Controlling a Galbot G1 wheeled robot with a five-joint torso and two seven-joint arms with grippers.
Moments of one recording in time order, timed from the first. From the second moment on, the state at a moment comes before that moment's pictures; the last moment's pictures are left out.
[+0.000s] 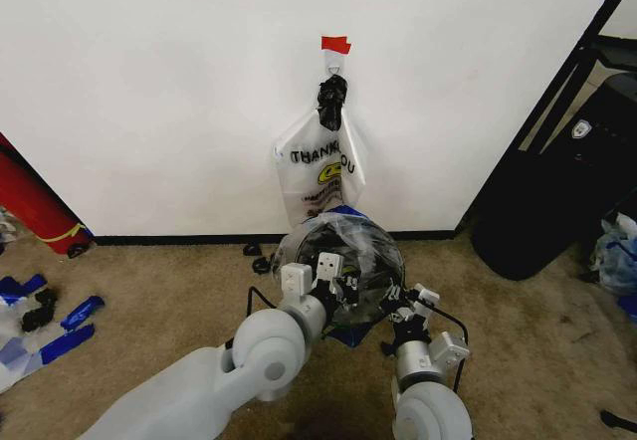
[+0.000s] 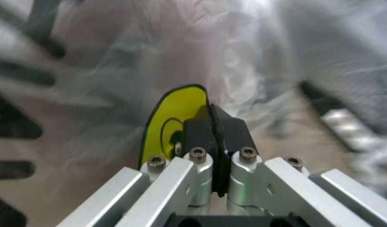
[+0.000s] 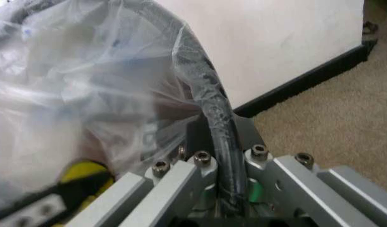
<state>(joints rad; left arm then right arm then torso) 0.73 -1.04 0.40 -2.08 -1.17 0.44 -0.79 -1.49 1.46 0.23 2.10 0.49 -0.04 0.39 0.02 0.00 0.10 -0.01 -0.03</state>
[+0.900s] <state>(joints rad) 0.60 -1.15 0.46 -1.82 -1.12 0.47 -0.87 -1.50 1.43 0.24 2.12 0.50 -0.04 0.38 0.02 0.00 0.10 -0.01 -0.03</state>
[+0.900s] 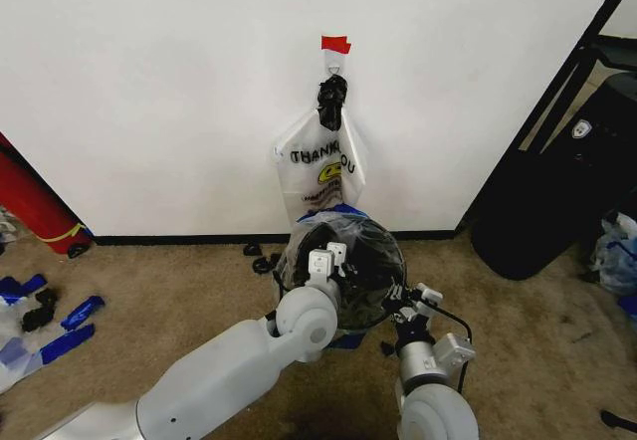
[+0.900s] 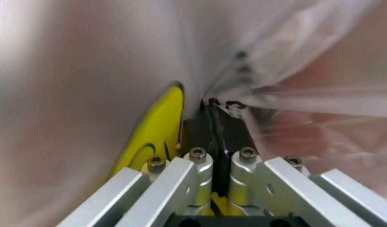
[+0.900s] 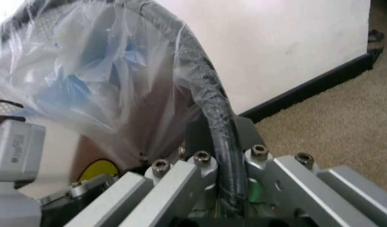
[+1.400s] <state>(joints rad) 0.56 -1.18 0.49 -1.77 -1.13 0.52 -0.95 -1.49 1.42 0.23 2.12 0.48 -0.03 0.38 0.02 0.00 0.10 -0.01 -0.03</state>
